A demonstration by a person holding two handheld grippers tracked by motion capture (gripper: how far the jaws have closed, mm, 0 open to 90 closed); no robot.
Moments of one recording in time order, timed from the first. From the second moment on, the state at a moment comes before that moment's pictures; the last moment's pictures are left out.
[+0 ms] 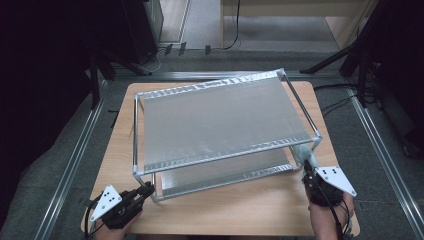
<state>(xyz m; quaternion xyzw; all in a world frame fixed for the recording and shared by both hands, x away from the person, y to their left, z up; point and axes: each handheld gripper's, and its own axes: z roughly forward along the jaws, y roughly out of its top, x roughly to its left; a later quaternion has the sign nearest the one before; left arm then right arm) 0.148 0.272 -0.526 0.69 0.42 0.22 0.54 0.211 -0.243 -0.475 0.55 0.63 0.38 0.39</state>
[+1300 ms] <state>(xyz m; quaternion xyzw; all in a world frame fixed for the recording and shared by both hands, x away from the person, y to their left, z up) 0.148 0.272 -0.527 0.70 0.42 0.23 0.54 0.218 -0.253 -0.498 0.57 0.64 0.38 0.34</state>
